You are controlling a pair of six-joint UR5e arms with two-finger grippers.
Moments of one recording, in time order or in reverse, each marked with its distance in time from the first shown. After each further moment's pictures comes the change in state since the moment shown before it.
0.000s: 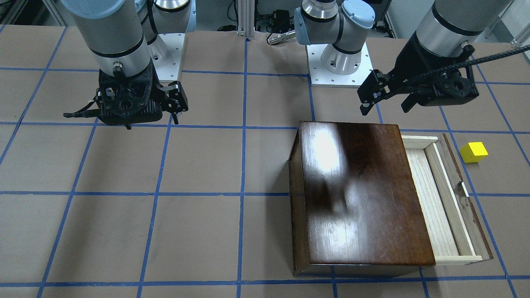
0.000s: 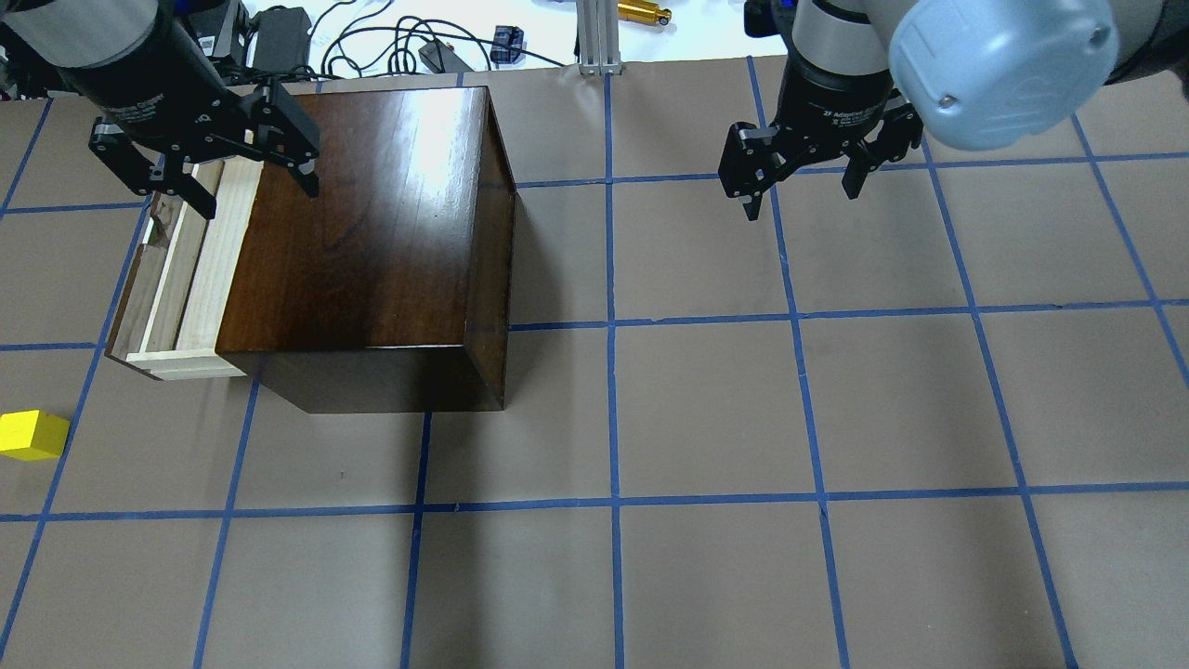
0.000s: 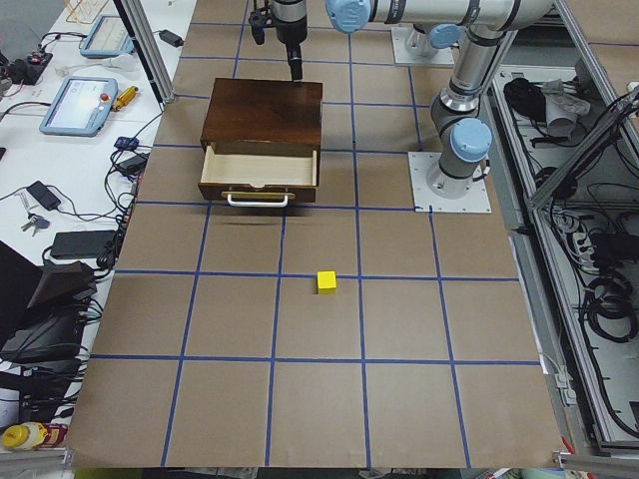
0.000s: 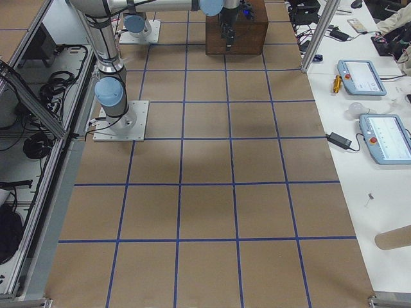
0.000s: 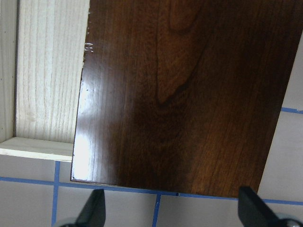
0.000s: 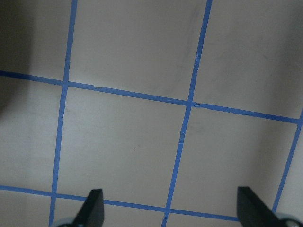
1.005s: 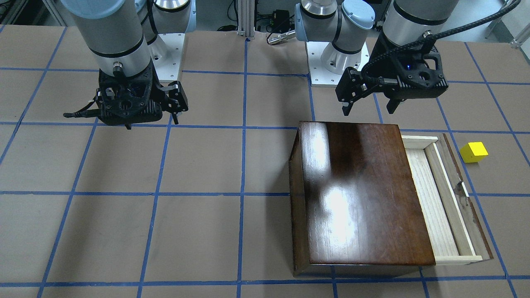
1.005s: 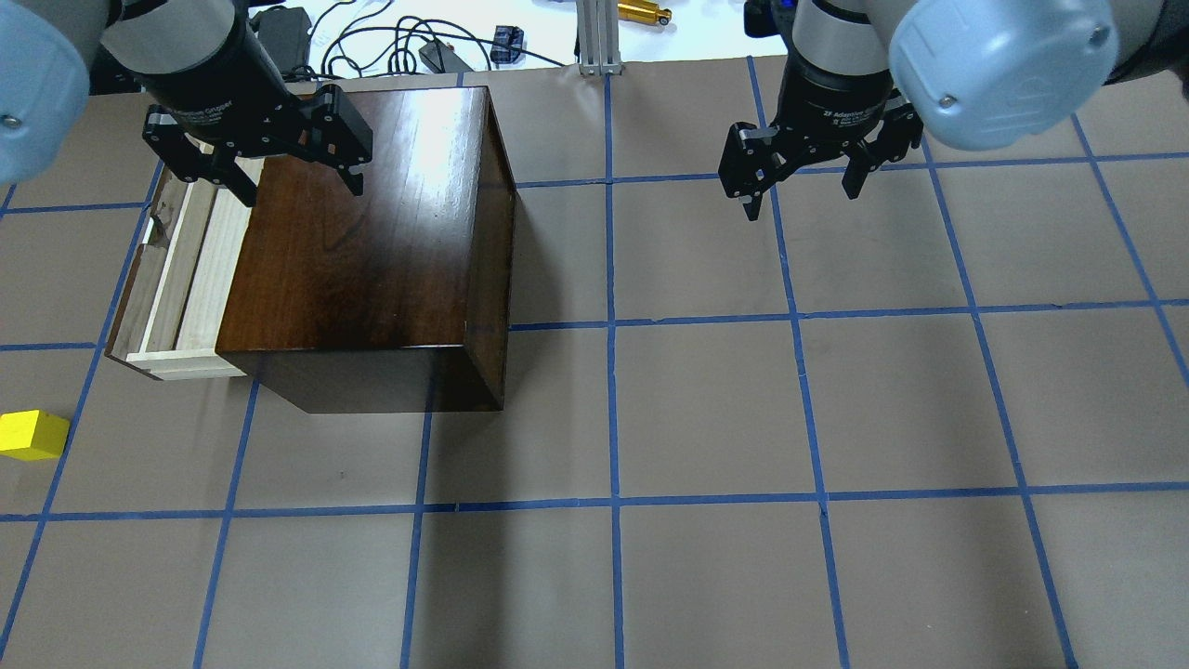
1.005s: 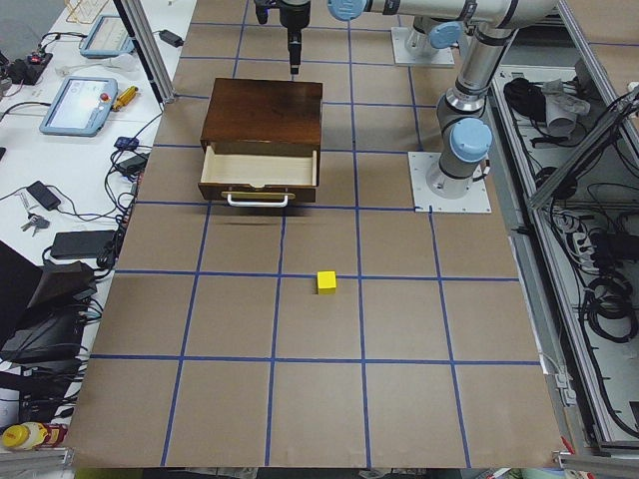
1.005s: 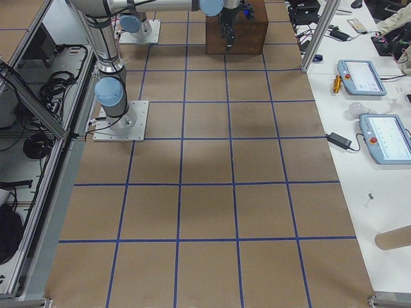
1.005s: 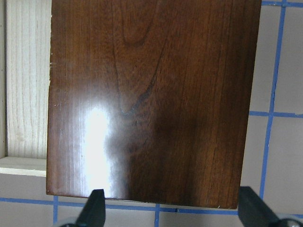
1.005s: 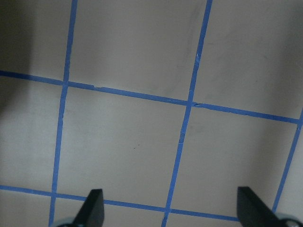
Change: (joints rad) left arm -0.080 0.008 -0.023 0.080 0.051 -0.011; right arm 0.000 0.000 0.000 0.000 0.000 0.000
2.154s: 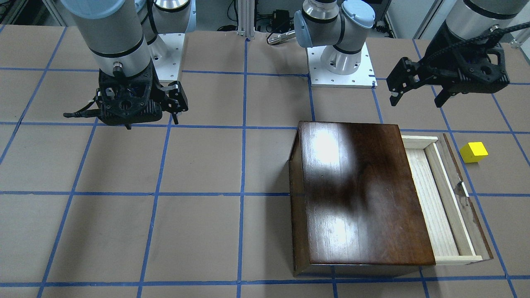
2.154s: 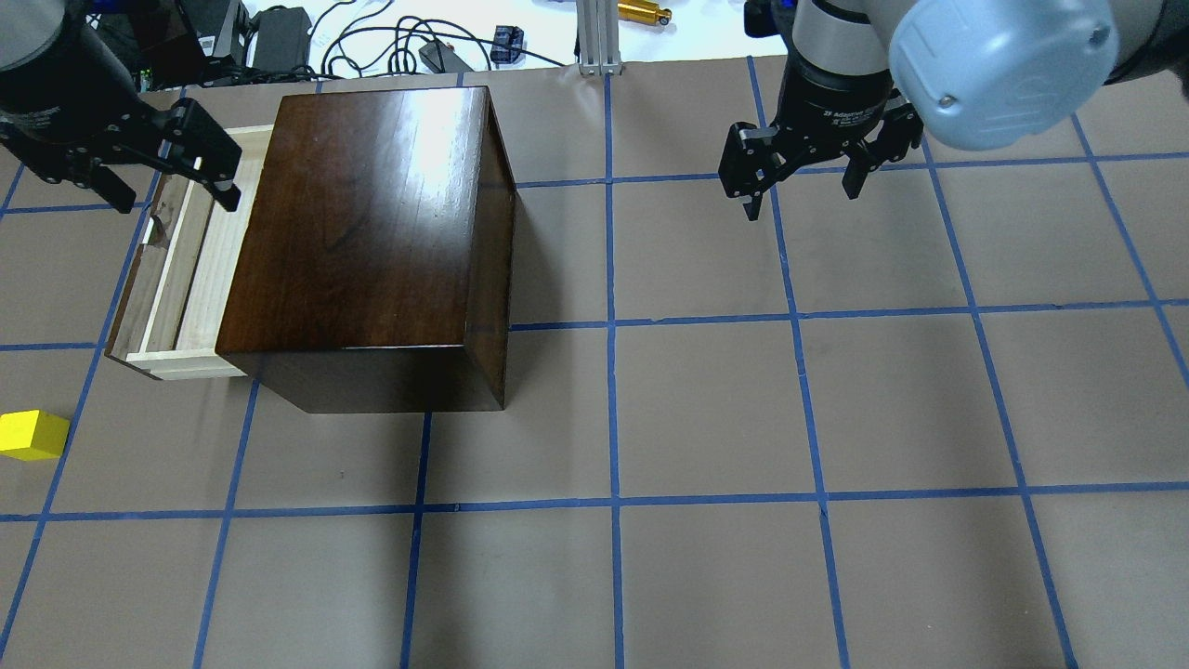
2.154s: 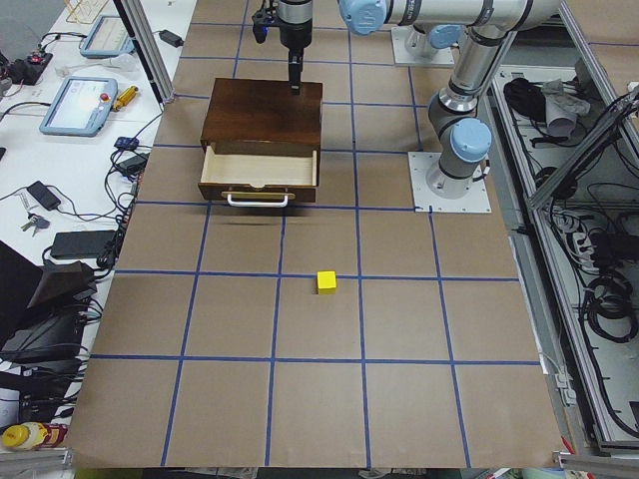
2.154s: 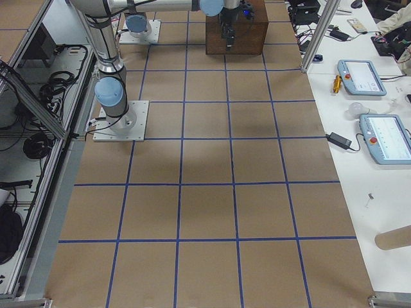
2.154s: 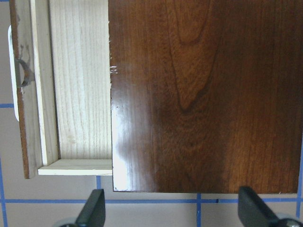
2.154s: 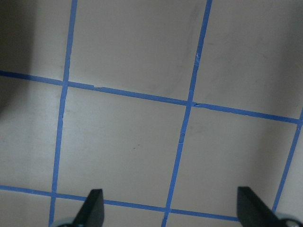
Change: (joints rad) left arm 0.225 0.043 0.003 -0.110 0.006 0.366; right arm 0.000 0.000 0.000 0.000 0.000 0.000
